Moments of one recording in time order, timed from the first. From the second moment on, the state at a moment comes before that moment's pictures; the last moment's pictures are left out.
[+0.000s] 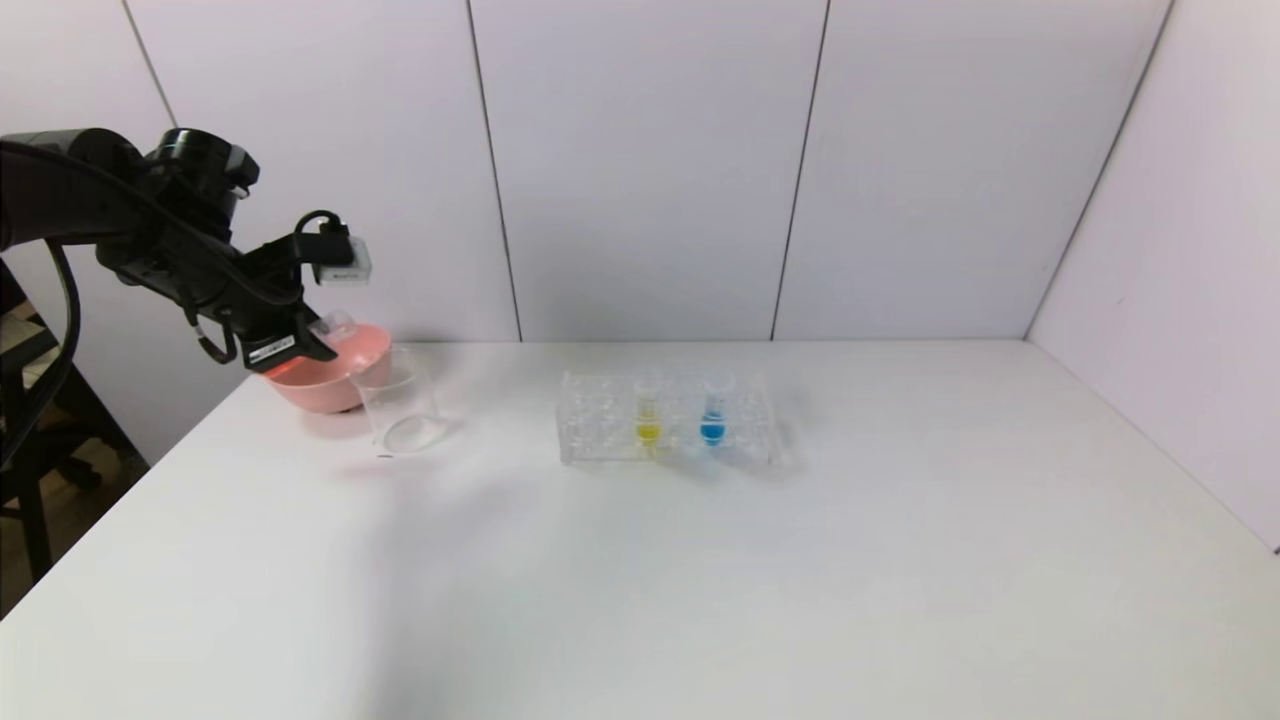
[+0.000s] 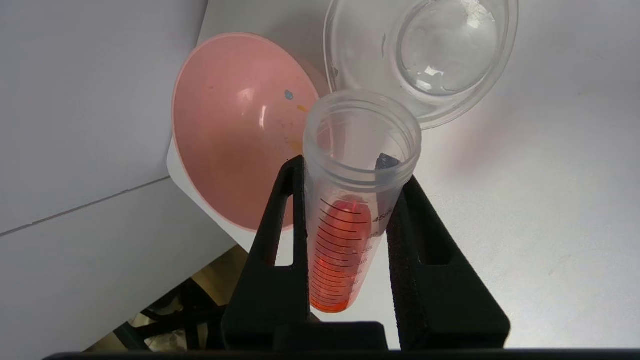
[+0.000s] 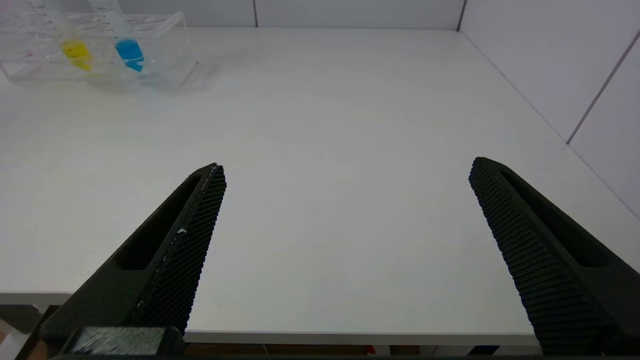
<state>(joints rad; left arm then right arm) 0.10 2.09 -2.00 0.77 -0.17 1.16 0.00 0.00 0.00 0.01 0.00 0.00</state>
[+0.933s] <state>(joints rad) 0.07 2.11 -2.00 0.76 -0.06 1.16 0.00 0.00 0.00 0.01 0.00 0.00</state>
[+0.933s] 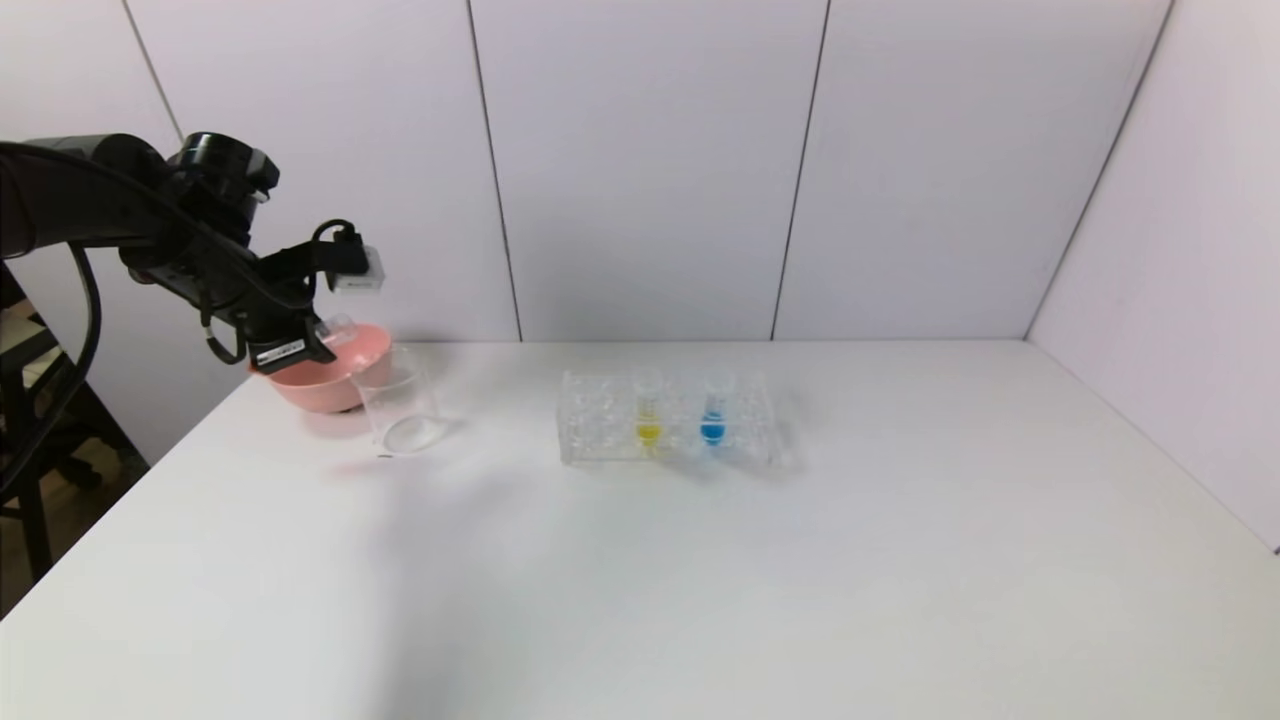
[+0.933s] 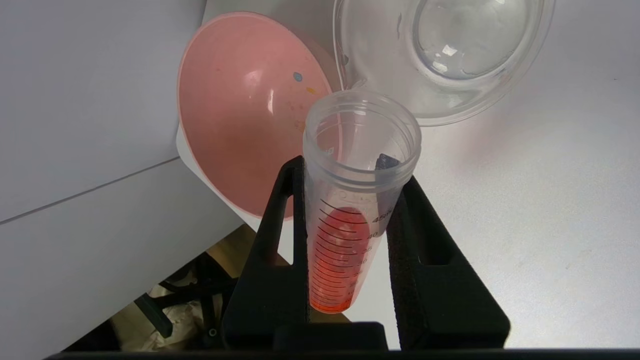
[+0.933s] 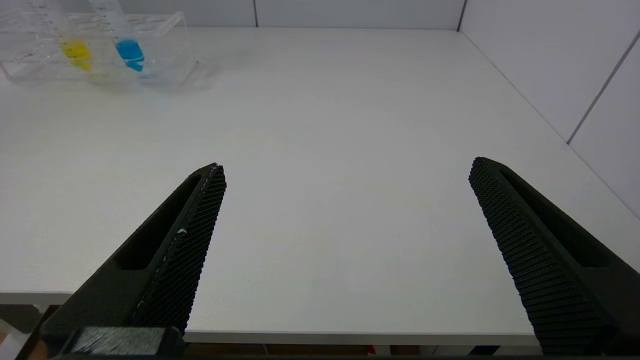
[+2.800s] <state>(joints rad) 0.01 2.14 -2.00 0.75 0.10 1.16 0.00 0.00 0.00 0.01 0.00 0.00</state>
